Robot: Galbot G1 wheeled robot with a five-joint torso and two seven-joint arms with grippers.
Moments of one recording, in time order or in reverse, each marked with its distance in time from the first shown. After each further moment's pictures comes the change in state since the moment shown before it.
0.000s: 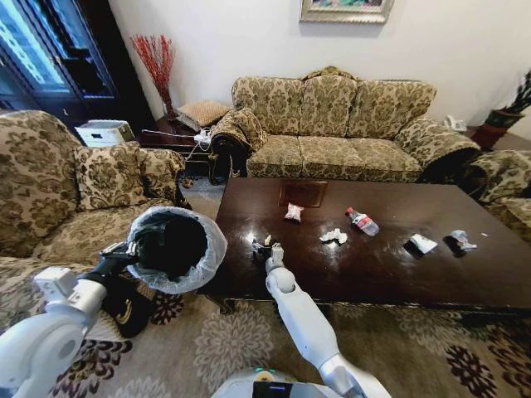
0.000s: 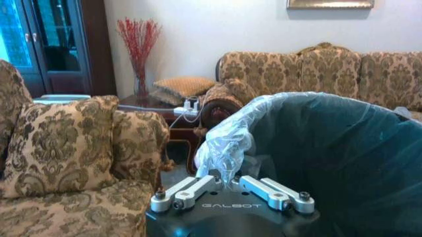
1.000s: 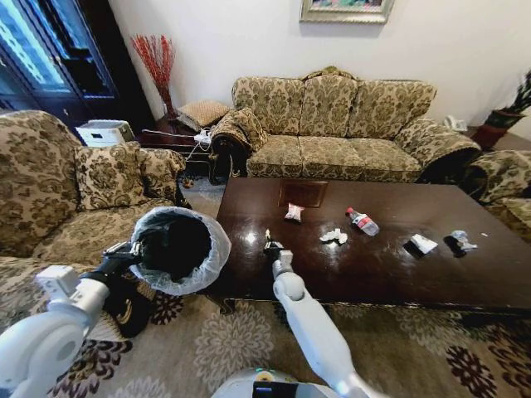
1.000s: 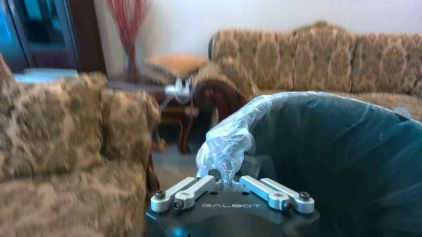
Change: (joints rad) left arm 0.037 0.129 -0.032 -0.013 -0.181 0.109 -0.097; right arm -0.152 -0.137 0.031 0.409 0.093 0.041 -0.070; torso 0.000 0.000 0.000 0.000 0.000
